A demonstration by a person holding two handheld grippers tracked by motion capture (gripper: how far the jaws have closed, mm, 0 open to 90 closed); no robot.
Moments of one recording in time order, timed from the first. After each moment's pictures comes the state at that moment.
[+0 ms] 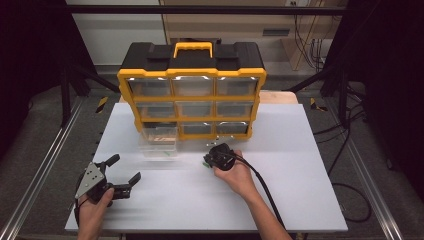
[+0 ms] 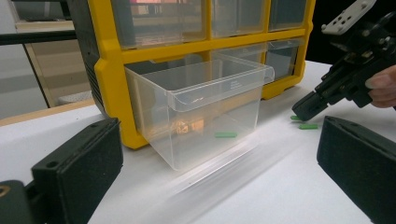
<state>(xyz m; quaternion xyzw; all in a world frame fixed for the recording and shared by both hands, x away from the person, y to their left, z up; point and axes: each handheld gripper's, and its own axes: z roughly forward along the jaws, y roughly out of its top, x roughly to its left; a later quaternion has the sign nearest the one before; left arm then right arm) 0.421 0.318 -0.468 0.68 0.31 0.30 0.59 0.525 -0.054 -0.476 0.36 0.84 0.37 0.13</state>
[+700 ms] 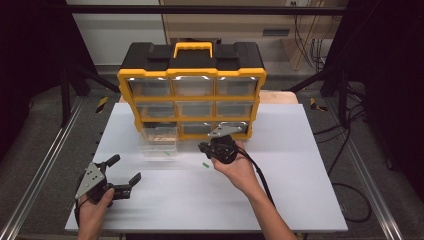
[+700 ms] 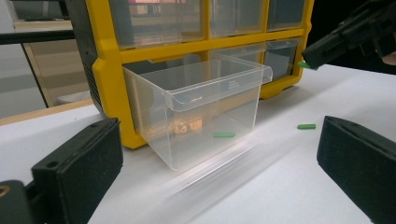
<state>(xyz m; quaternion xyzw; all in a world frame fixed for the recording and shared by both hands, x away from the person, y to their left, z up) 0.421 0.317 -0.468 0.69 0.31 0.30 0.59 0.511 -0.054 -0.412 0.34 0.81 0.46 0.14</state>
